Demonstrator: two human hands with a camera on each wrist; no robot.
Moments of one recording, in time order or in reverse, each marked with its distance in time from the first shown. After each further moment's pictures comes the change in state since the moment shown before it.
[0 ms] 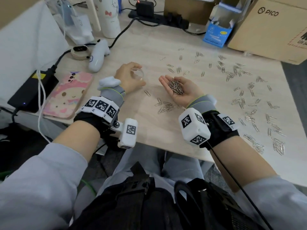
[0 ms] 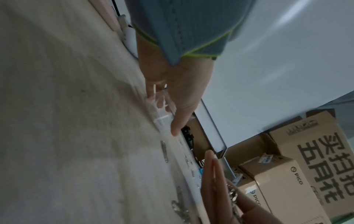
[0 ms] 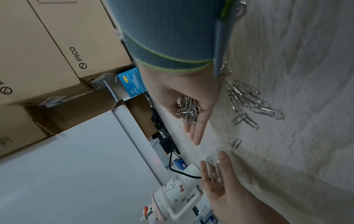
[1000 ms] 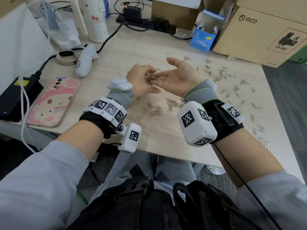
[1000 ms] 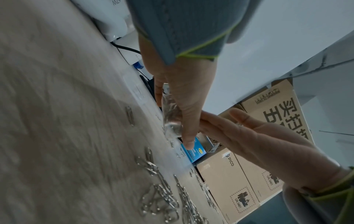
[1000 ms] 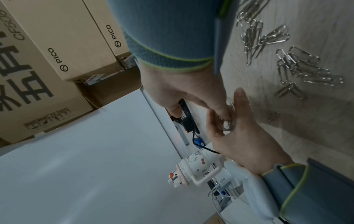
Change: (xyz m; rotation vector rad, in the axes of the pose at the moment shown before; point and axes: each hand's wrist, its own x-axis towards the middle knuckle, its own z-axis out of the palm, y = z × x) left_hand 0.001 0.041 0.029 0.082 -0.147 0.306; right_hand -0.026 -0.022 0.044 -0.371 -0.073 0.038
